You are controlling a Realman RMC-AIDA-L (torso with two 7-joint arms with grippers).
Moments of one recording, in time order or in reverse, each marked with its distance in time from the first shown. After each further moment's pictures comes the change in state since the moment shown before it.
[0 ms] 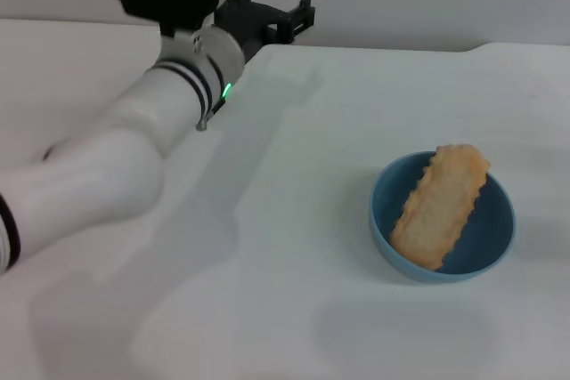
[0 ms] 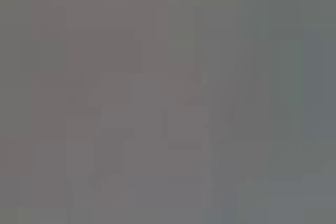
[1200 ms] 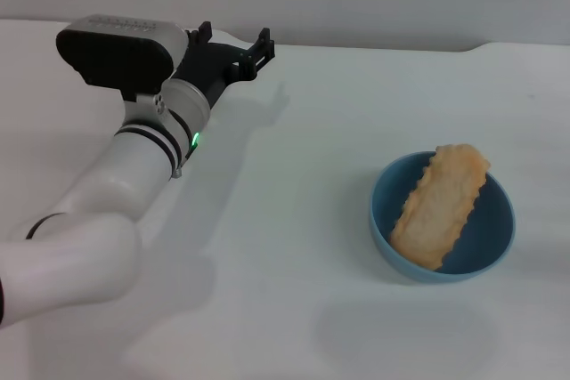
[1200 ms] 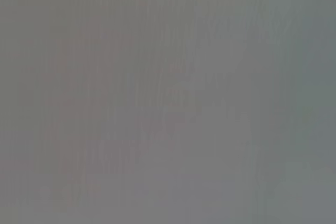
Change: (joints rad) left arm 0.070 -0.006 0.226 -0.122 0.001 -0.279 -0.239; right arm 0.026 0.003 0.001 0.252 0.468 -0.070 -0.300
